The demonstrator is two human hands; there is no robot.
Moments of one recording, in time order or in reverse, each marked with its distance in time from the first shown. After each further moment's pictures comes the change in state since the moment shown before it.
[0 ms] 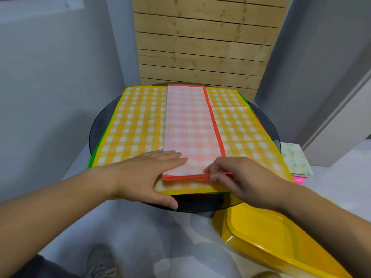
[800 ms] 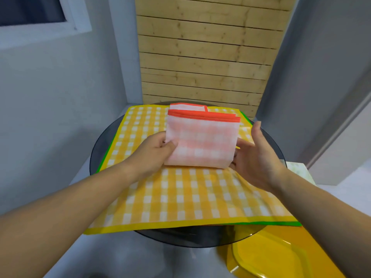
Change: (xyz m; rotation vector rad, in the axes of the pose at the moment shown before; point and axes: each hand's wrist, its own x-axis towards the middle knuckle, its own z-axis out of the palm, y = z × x) left_hand 0.062 -0.027 -0.035 -0.958 0.644 -0.185; right_hand 0.070 0.048 -0.028 1.380 0.120 0.302
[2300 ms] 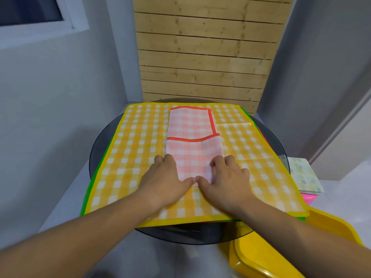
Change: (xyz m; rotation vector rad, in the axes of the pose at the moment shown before) left_hand -0.034 -0.006 0.050 0.757 -0.009 -0.296; right_hand 0.001 0.074 0.046 -1.515 0.576 0.013
